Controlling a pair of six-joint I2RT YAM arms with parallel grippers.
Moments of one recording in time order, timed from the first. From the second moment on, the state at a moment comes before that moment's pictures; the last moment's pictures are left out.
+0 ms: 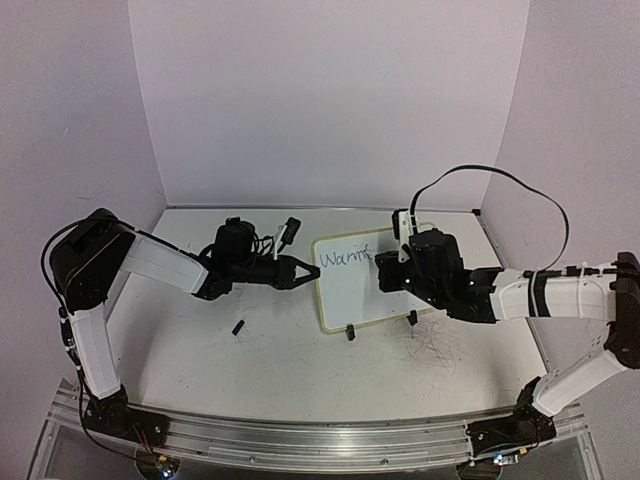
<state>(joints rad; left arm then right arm) -0.69 1.89 0.98 0.59 0.65 -0.47 0.86 1.43 0.82 0.18 0.39 0.39</state>
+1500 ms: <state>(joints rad) -0.70 1.88 0.98 0.58 0.65 -0.47 0.82 1.39 0.81 0.20 0.41 0.34</state>
